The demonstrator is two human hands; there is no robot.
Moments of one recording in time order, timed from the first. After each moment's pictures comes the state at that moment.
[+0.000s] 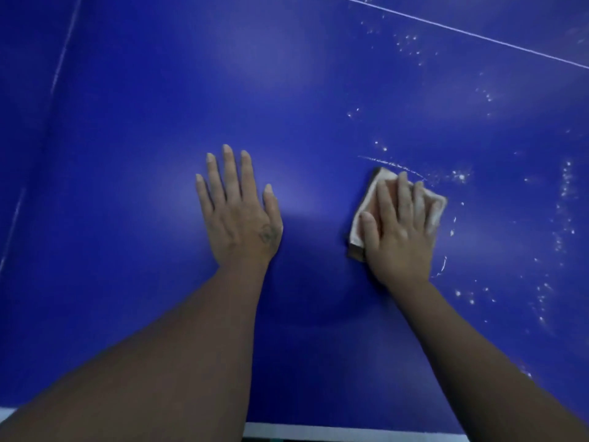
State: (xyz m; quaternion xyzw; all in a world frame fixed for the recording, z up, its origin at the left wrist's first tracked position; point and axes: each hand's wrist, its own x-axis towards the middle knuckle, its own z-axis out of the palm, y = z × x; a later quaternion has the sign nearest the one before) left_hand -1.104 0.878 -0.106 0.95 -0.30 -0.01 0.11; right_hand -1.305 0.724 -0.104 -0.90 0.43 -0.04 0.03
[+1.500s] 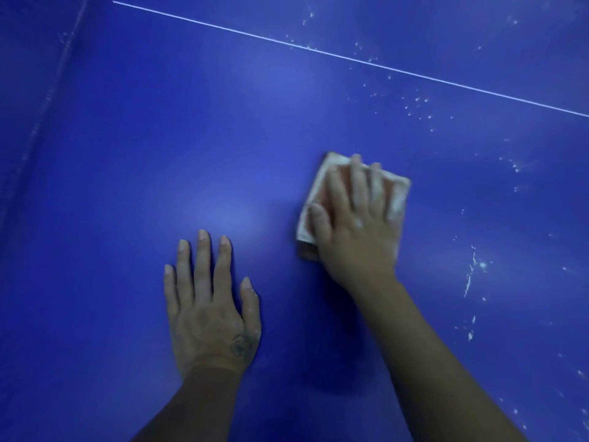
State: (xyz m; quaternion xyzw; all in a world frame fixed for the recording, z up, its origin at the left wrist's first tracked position) left_hand -1.099 0.874 -0.115 0.95 -0.28 0.01 0.13; right_hand -1.155 0.650 -0.102 -0.93 0.37 -0.02 0.02
